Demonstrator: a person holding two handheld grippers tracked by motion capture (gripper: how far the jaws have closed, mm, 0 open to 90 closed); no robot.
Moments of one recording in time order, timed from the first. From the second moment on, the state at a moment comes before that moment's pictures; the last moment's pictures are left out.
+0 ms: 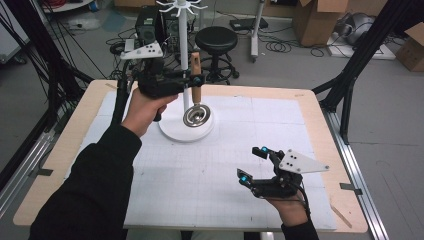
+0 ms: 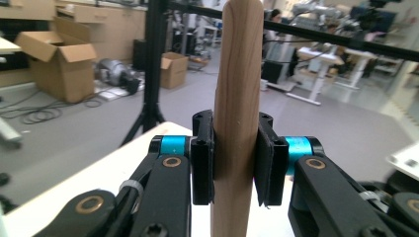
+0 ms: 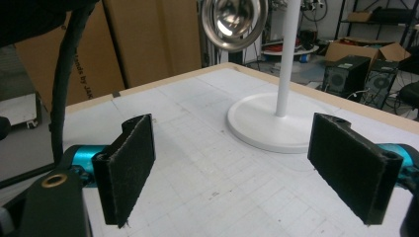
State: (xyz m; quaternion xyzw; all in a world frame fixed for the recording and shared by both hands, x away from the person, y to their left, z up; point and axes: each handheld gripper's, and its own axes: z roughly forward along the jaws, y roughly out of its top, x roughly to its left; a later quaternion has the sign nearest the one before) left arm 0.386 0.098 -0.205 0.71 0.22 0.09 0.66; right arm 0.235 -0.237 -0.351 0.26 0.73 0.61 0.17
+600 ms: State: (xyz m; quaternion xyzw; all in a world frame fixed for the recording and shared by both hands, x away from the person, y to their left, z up) left arm 0.433 0.086 -0.154 0.70 0.25 0.14 0.65; right arm 0.238 -0.255 -0.353 0.28 0.71 0.62 0.17
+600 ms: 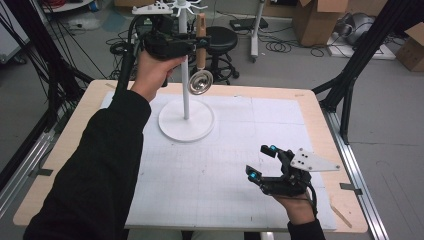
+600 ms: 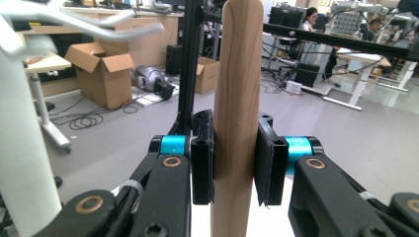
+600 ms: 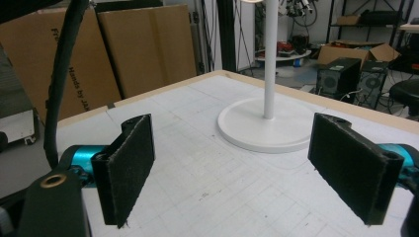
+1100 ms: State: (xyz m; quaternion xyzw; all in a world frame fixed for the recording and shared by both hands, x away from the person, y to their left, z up) left arm 0.450 0.087 -0.157 0.70 0.28 0.15 0.64; right arm 0.237 -0.255 -0.352 0.28 0.71 0.63 0.16
